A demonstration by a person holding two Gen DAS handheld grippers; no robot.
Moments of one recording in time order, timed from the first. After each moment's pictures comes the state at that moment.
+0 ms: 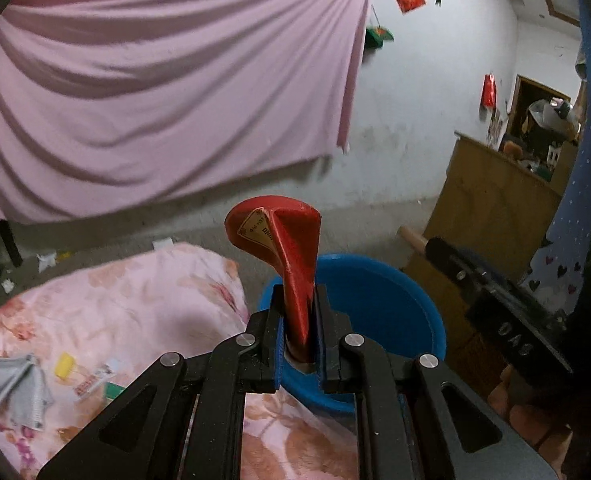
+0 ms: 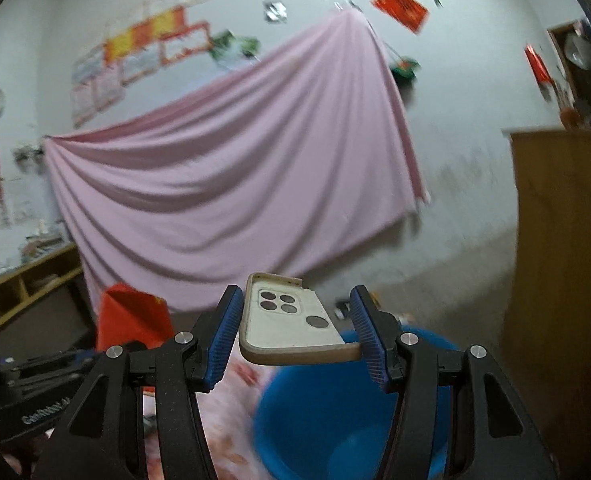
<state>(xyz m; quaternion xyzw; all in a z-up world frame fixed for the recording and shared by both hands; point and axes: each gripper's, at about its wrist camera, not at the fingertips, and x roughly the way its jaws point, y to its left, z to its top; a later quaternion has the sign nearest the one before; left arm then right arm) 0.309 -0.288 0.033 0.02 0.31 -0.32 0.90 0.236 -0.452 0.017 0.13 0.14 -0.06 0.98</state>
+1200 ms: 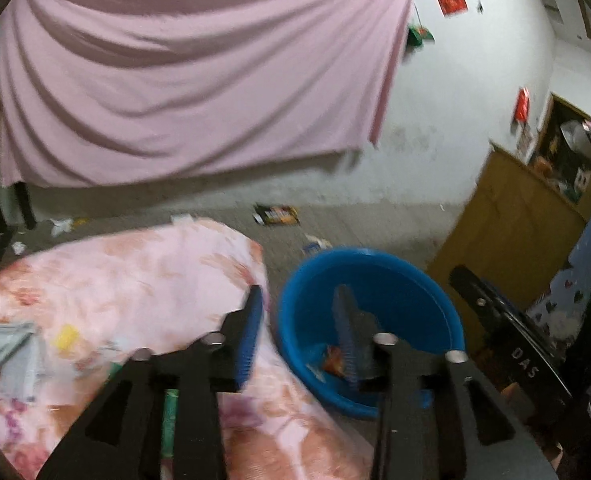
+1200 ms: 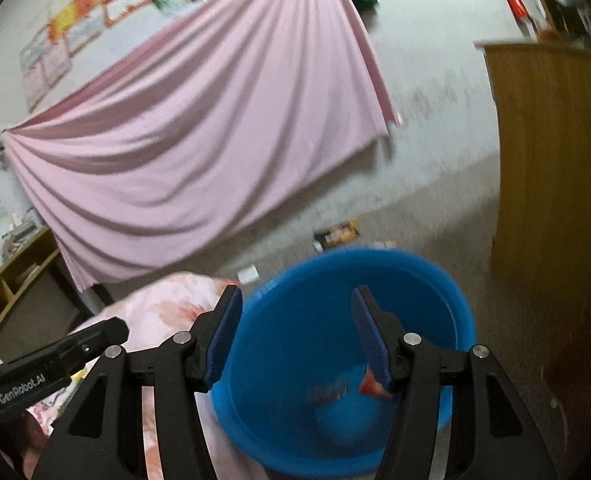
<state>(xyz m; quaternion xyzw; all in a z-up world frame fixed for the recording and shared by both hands) 0.315 -0.256 0.038 -0.02 0.32 -0.26 0.91 0.254 -0.475 -0.017 0.18 0.23 -0.08 0.95</state>
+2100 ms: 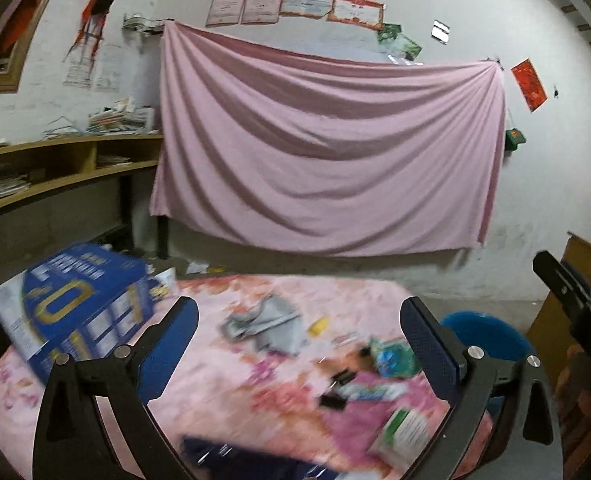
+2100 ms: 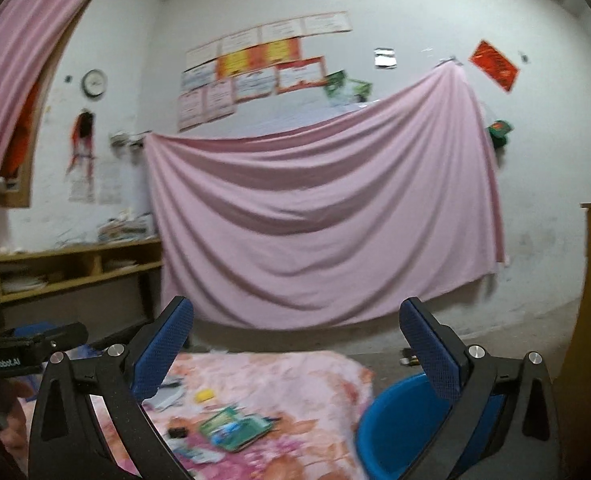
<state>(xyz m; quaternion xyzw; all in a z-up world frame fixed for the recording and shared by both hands) 0.163 -0.045 0.052 -0.07 0.18 -0.04 0.98 0.191 -0.329 0.054 0.04 0.04 0.10 0.99</state>
